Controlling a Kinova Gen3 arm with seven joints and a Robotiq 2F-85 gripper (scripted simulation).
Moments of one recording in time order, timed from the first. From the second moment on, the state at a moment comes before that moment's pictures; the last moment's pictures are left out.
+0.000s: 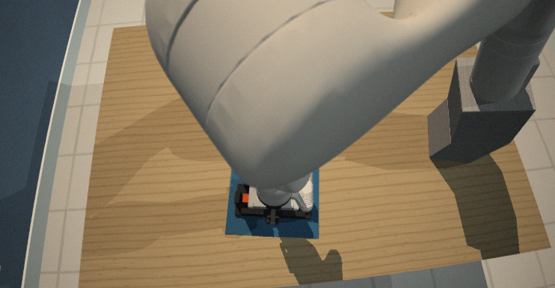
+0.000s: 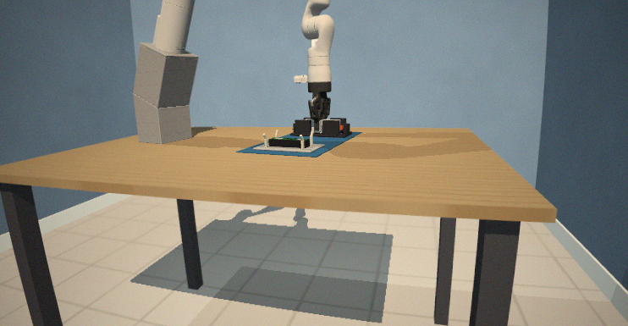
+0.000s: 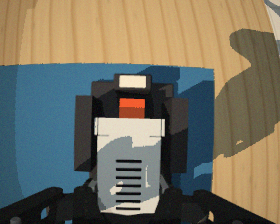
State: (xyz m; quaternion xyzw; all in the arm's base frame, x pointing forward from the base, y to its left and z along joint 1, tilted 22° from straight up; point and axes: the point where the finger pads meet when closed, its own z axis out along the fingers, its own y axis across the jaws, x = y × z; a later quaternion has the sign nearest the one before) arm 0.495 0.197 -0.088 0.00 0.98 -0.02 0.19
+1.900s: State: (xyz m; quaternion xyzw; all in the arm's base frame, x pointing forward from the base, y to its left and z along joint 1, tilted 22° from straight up) arm 0.471 0.197 -0.035 0.00 0.98 -0.02 0.19
